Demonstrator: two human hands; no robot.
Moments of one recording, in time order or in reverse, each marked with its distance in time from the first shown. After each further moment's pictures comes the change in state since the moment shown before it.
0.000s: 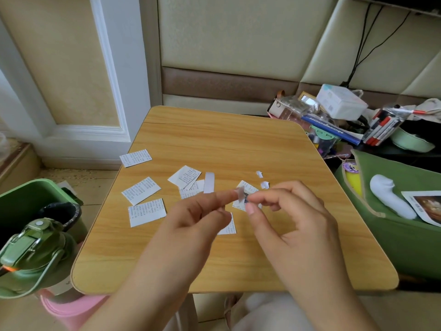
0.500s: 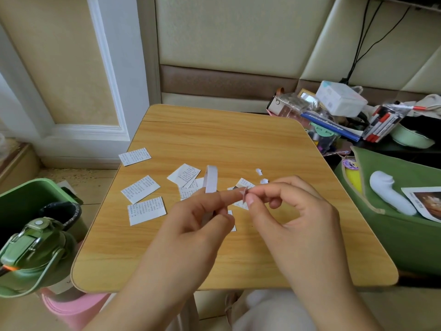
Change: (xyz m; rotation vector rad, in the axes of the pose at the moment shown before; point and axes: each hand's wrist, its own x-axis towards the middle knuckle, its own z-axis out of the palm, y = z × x) left_hand -0.007 0.009 0.004 0.116 -0.017 0.115; right_hand 0.007 -0.009 0.000 0.143 -0.003 0.138
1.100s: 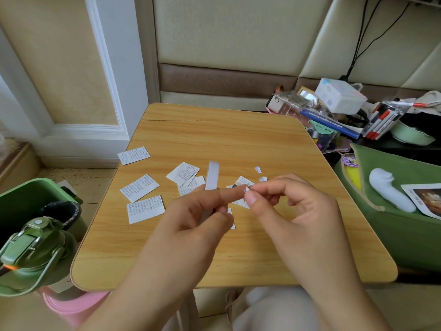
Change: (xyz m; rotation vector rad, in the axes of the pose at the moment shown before) left_hand 0.000 -0.002 -0.001 0.013 -0.063 0.063; right_hand 0.002 -0.004 -0.009 0.208 -0.104 0.075
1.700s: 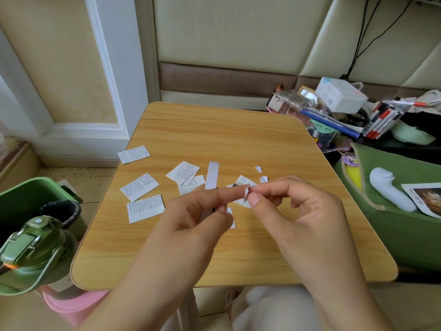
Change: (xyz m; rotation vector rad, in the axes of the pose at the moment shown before) left_hand 0.001 -0.004 -0.001 -0.059 -0.008 -0.009; right_hand -0.001 -0.005 -0.001 0.042 -0.008 0.053
